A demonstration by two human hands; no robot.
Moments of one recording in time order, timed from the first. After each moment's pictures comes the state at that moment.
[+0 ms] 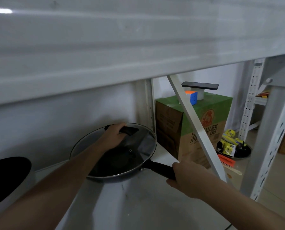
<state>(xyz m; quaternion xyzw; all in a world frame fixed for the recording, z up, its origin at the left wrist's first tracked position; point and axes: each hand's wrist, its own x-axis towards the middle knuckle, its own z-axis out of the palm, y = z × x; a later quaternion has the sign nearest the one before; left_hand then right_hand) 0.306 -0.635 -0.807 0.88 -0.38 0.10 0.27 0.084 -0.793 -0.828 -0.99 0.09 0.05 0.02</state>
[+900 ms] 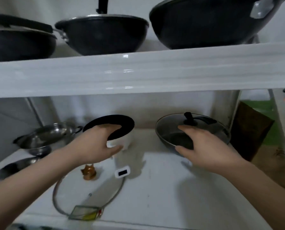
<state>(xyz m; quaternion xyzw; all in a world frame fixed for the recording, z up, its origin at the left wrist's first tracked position) 0.035 -0.387 -0.717 0.98 -0.13 0.12 0.05 0.049 -0.662 -0.734 -0.96 -0.19 -0.14 0.18</state>
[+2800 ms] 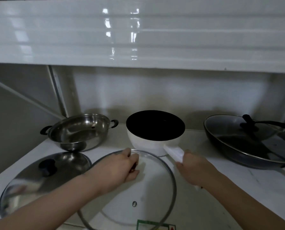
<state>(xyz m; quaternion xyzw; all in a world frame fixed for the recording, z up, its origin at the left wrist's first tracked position) 0.057 -0.200 -0.817 0.98 -0.18 0.04 0.00 0.106 -0.428 -0.833 -0.98 -0.04 0.02 0.19</state>
